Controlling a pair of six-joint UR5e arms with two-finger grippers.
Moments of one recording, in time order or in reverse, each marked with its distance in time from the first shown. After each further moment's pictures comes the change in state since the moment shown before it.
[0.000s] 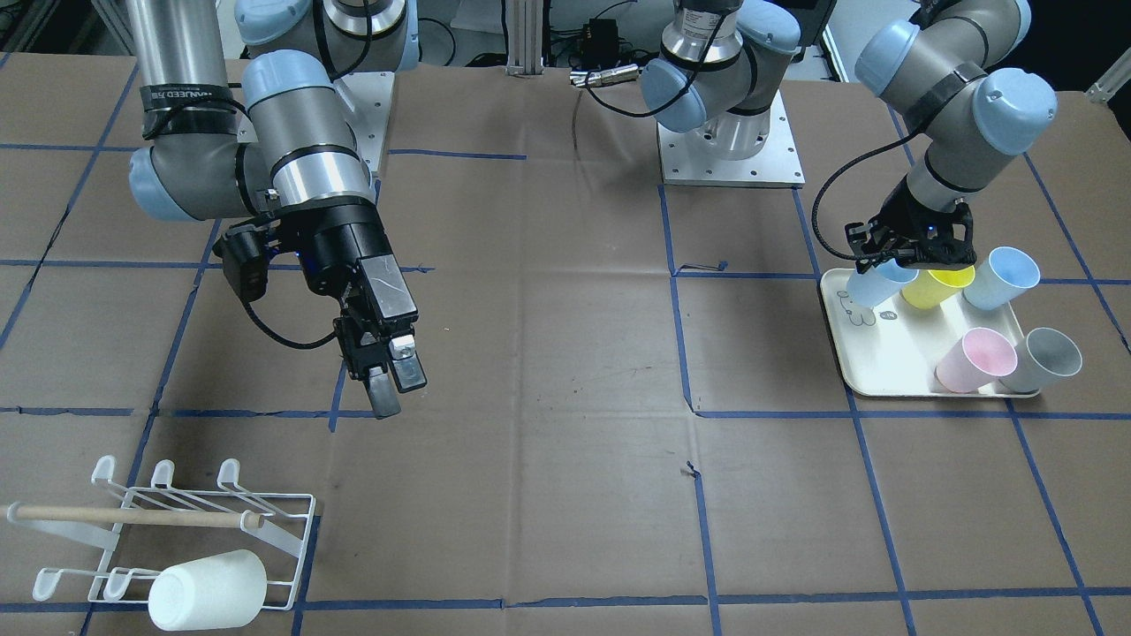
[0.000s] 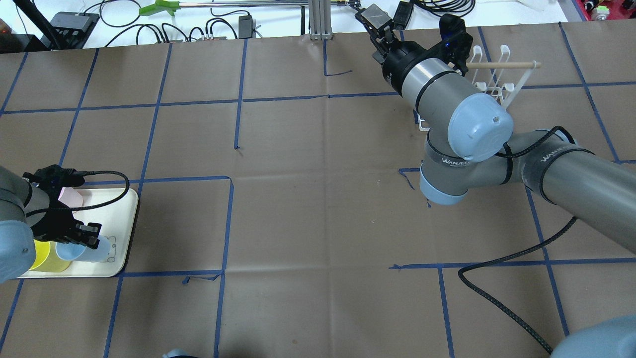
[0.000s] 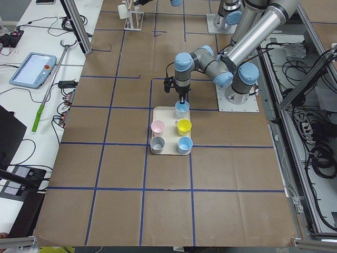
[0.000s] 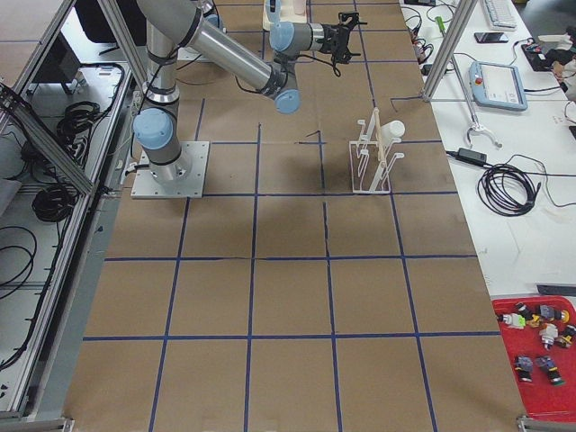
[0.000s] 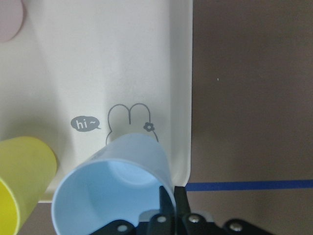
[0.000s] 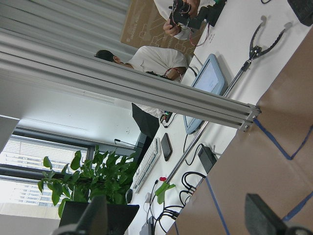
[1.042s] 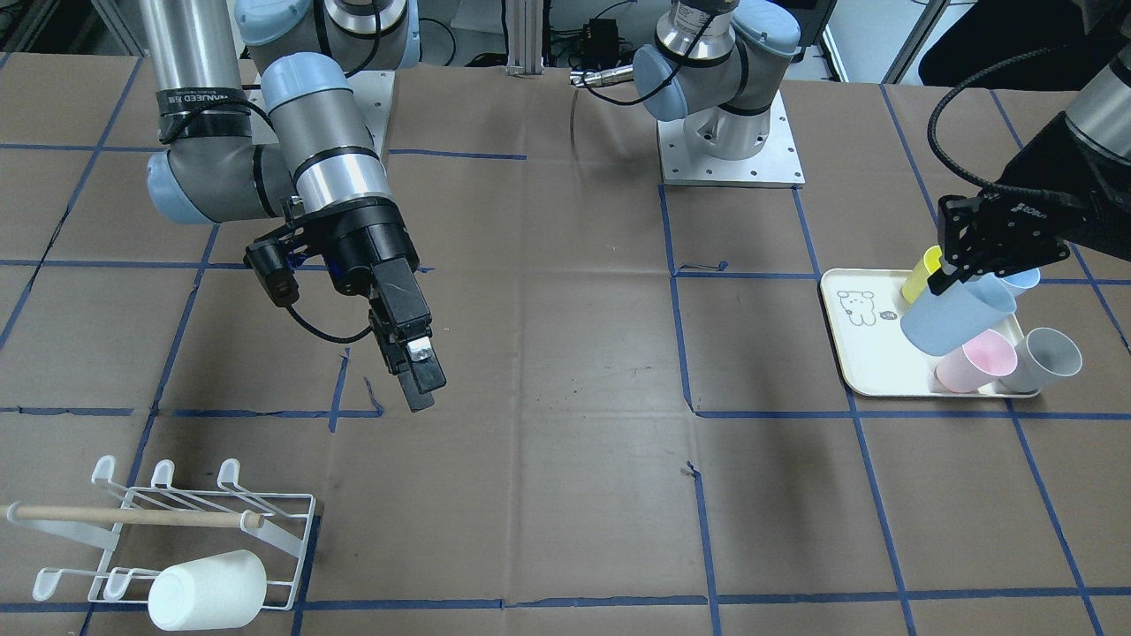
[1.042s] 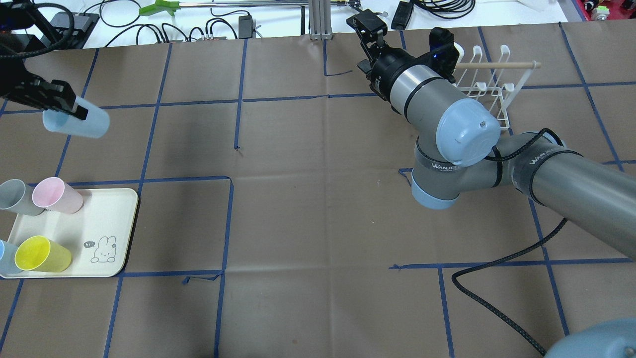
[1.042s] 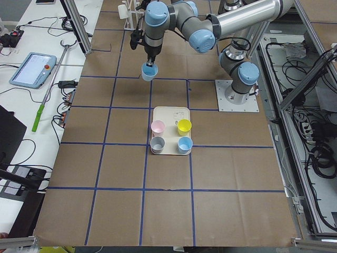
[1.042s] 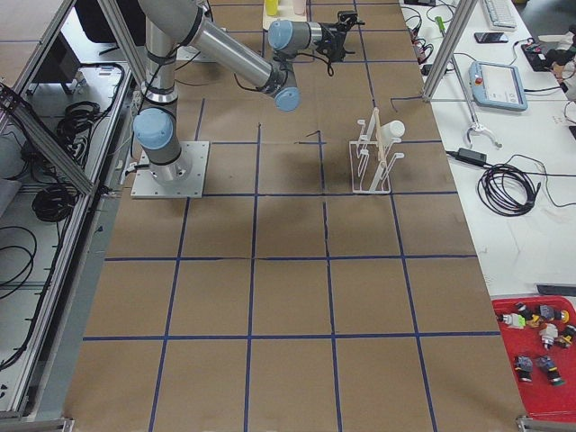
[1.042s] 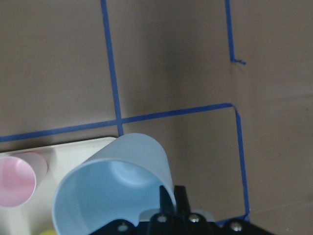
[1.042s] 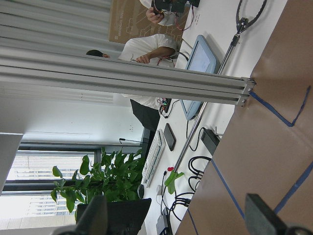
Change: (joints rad) left arm -0.194 -0.135 0.649 -0.407 -0.371 -0.021; right arm 0.023 0.009 -0.001 0.010 -0.007 0.125
